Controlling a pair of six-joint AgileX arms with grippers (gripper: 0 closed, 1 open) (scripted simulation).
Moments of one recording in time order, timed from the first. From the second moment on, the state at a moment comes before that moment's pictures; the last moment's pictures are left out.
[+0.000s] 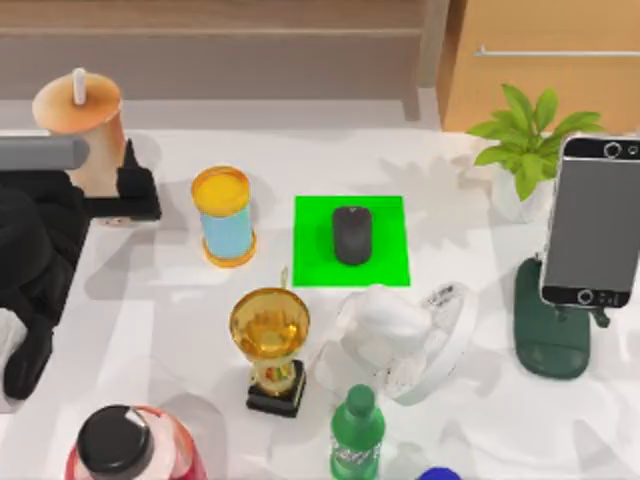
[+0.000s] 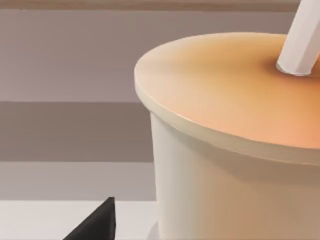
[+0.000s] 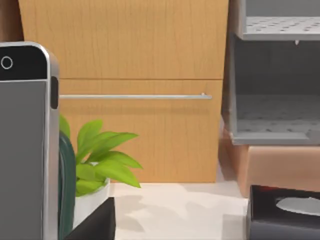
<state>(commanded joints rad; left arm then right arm) -0.16 1.97 0.47 1.40 -0.12 -0.01 0.00 0.00 0.00 0.00 0.00 0.00</state>
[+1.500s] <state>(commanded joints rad) -0.15 2.04 0.60 1.35 -0.10 -0.01 0.00 0.00 0.00 0.00 0.00 0.00</state>
